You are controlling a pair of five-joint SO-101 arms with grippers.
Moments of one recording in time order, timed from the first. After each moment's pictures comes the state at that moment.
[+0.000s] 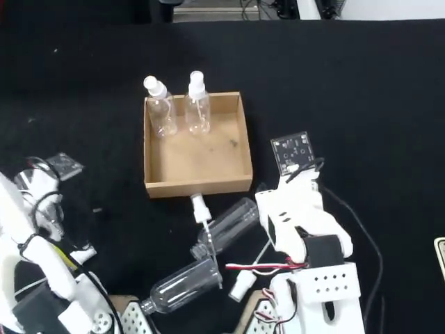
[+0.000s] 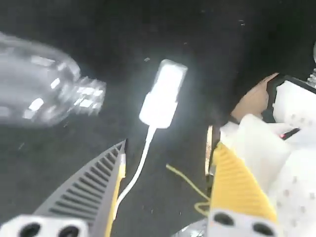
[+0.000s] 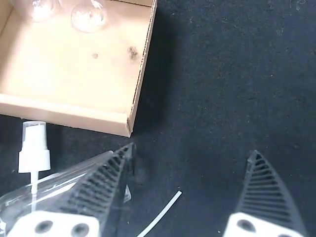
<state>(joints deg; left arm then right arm) -46.5 -23.3 40.6 87.6 -82.9 -6.2 -74.3 71.4 60.5 4.6</state>
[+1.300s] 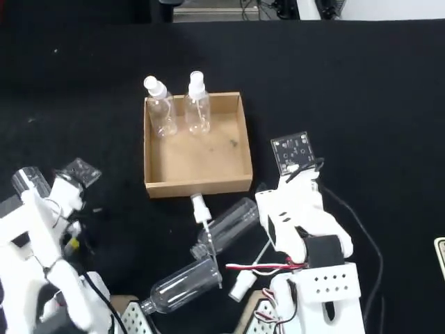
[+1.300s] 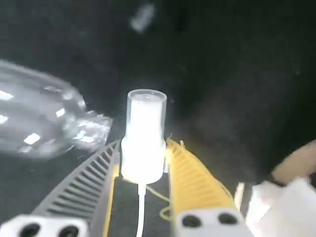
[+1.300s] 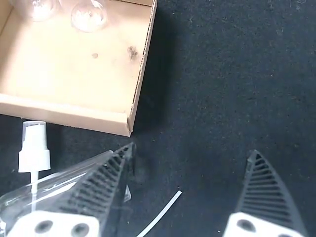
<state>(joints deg) -39.6 -38.6 57.7 71.2 -69.0 -6.2 -74.3 71.4 60.5 4.6</state>
